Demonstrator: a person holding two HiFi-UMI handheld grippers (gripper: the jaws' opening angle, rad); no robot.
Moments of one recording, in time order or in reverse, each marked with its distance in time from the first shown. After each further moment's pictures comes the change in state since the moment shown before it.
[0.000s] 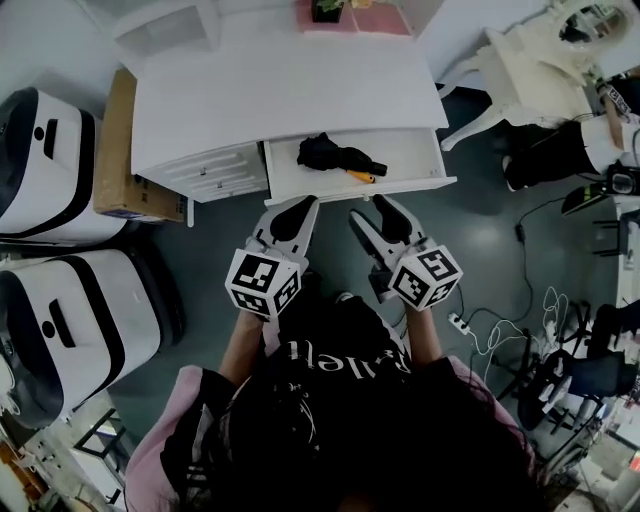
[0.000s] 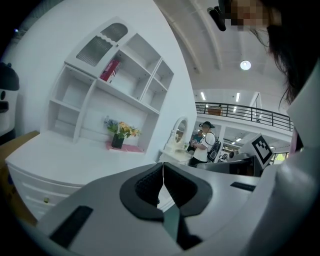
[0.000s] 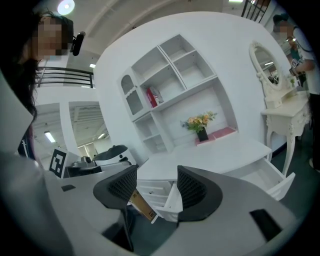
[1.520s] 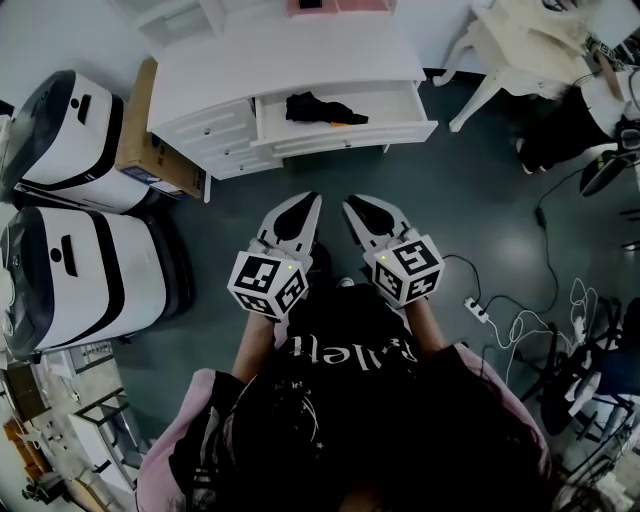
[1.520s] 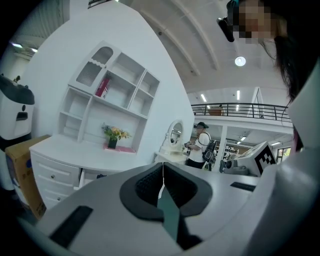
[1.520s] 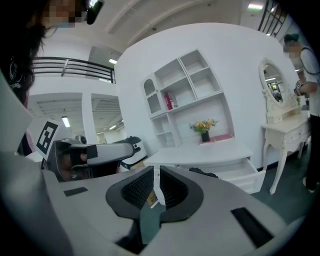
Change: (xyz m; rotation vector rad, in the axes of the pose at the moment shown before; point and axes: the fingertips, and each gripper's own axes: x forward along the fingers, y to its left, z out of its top) left arm -0.096 -0.237 -0.057 0.038 -0.073 0.092; right arm -0.218 0.053 -0.083 -0.171 0.020 0.079
